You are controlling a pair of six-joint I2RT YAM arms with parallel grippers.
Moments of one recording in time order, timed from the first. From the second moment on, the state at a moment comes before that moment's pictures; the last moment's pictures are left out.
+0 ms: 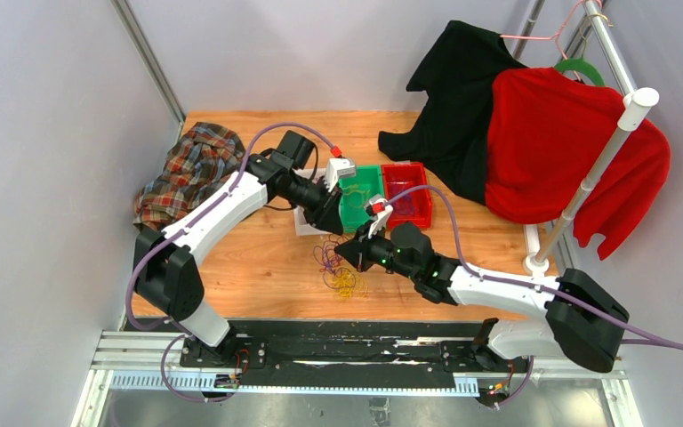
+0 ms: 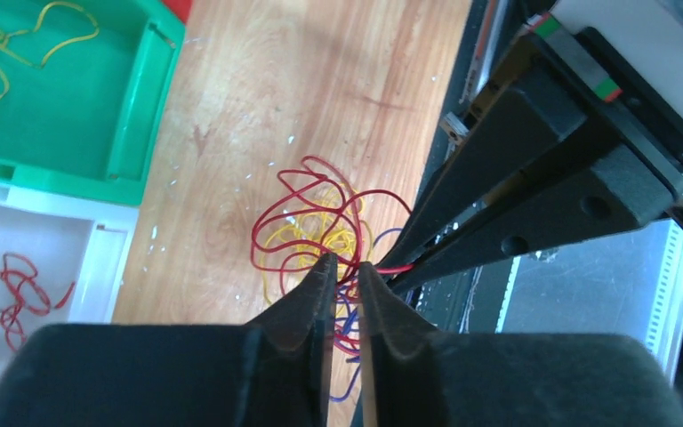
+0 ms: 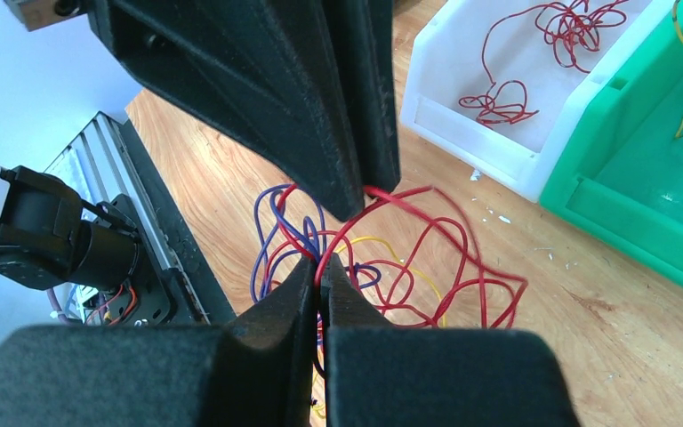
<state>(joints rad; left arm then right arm) -0.52 1.58 1.37 -0.83 0.80 0.30 0.97 1.25 0.56 0.47 -0.05 0.43</state>
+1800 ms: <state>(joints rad) -0.57 1.32 1.64 -0.94 0.76 0.20 0.95 1.40 0.76 0.42 0.23 0.42</state>
